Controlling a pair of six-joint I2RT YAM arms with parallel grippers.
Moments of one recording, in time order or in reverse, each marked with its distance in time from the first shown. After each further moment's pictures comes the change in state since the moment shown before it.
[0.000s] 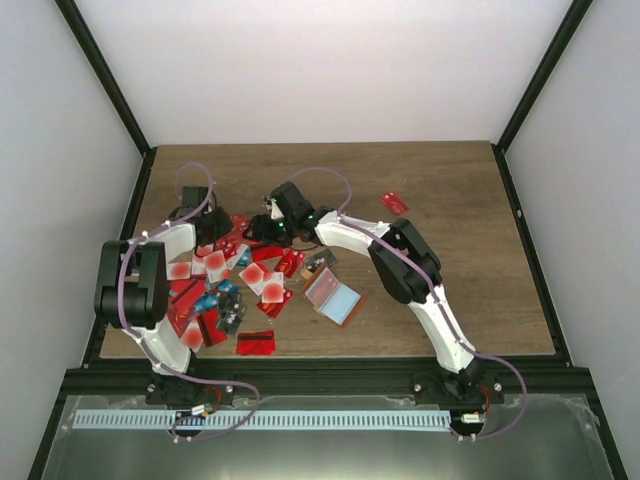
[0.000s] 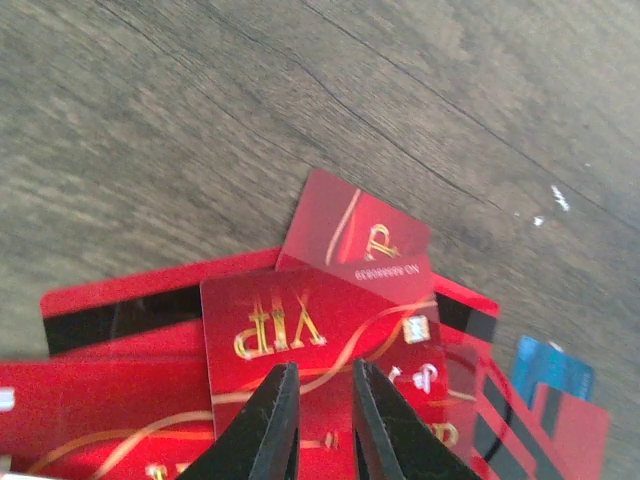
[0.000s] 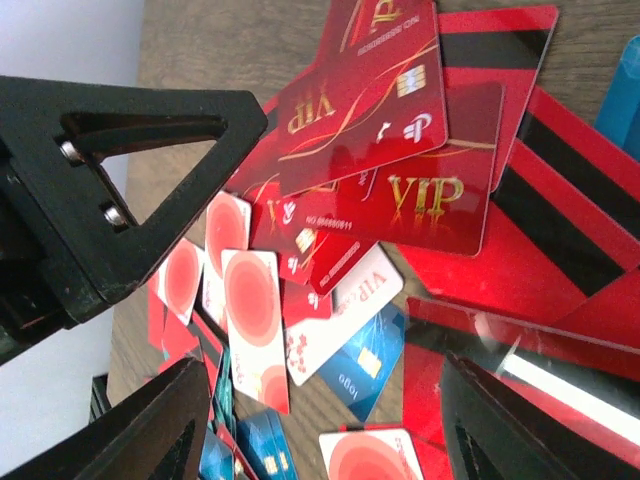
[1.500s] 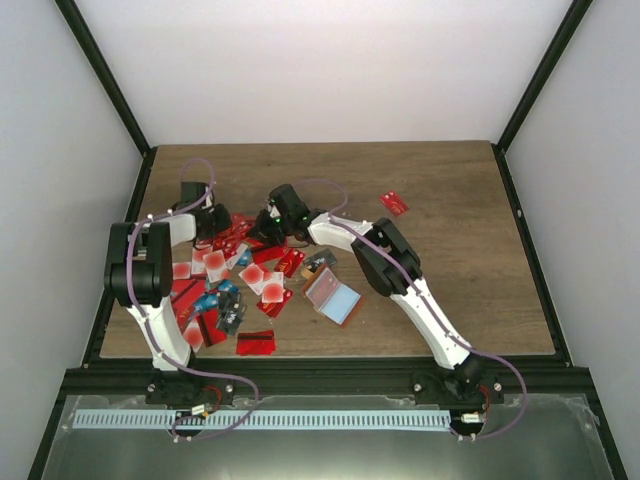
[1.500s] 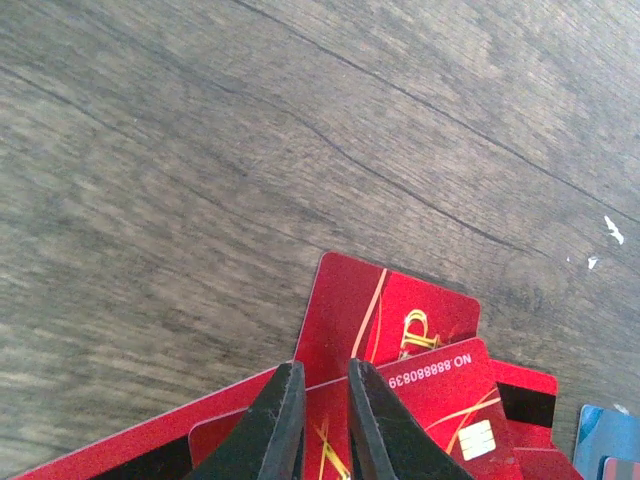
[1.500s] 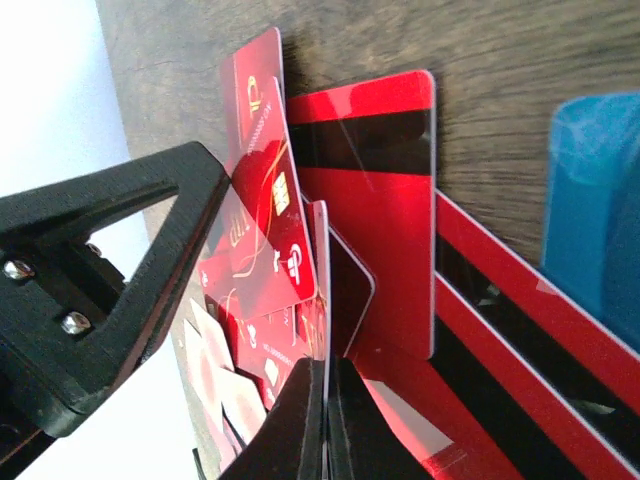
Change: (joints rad) left arm 0.057 0.217 0.135 0.029 0.093 0.134; right arm -0.027 0.261 0.209 0.095 -0.075 0.369
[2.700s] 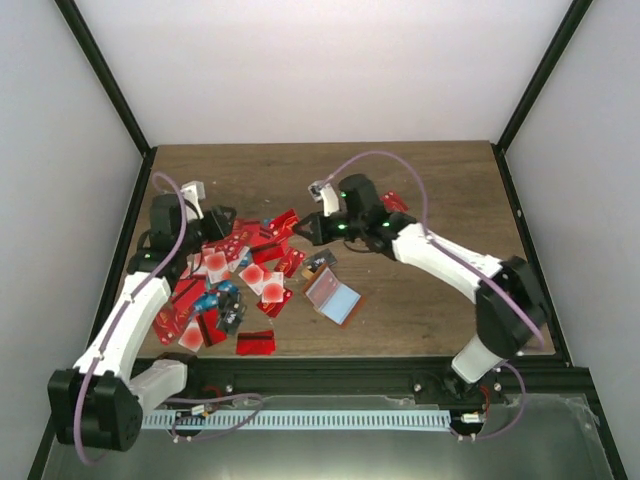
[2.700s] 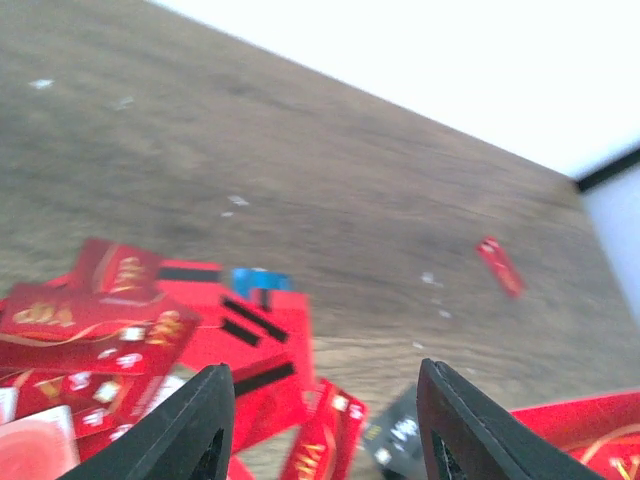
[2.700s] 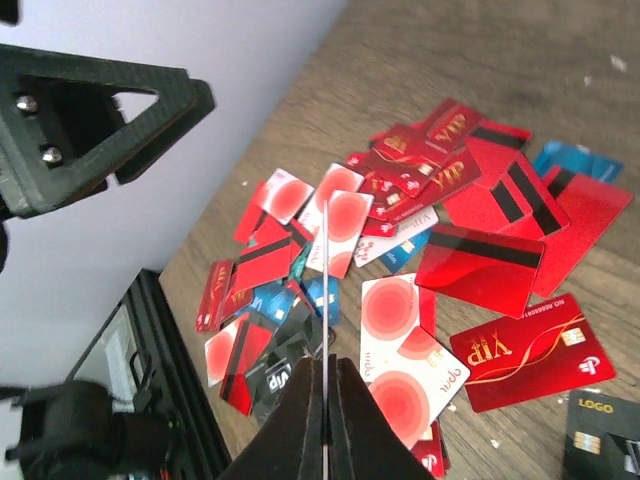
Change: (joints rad) left arm -0.110 -0.821 -0.253 -0.186 0.051 -0.002; right arm -0.071 -0.901 -0.734 -0.066 -0.013 -0.661
